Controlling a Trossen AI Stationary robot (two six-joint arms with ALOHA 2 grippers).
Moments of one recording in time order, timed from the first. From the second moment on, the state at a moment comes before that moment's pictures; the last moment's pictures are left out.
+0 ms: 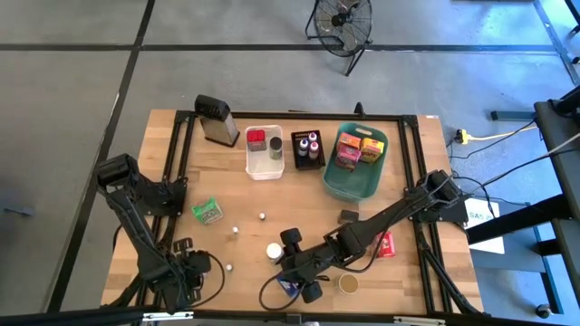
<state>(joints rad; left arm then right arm) -1.09 1.64 1.05 -0.91 -0.19 -1.43 0.54 1.98 1.62 -0.38 0.15 0.04</state>
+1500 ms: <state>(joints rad) 0.21 1.64 1.90 -1.16 -0.22 0.22 0.80 2.00 1.62 -0.37 1.18 0.02</state>
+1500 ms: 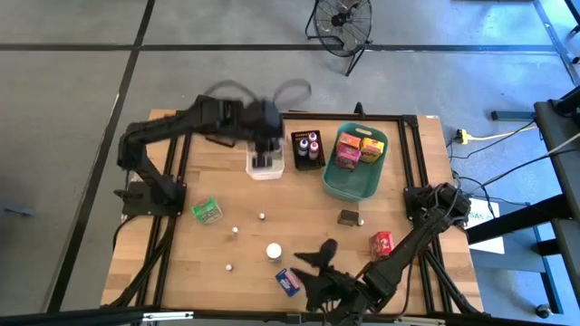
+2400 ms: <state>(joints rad) 0.56 2.12 2.33 -1.26 0.08 0.54 0.87 1.75 1.63 -0.44 1.57 -0.10</state>
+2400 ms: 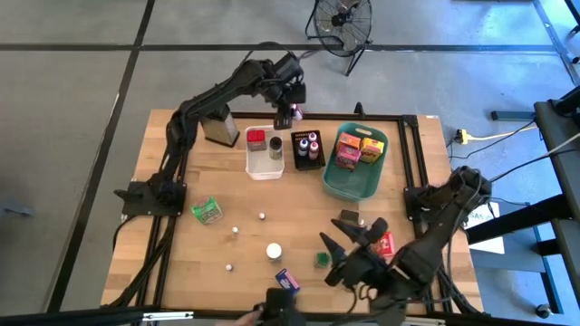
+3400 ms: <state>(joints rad) 0.57 2.31 2.33 -1.24 0.18 0.63 0.93 1.53 1.63 -0.81 1.57 0.06</state>
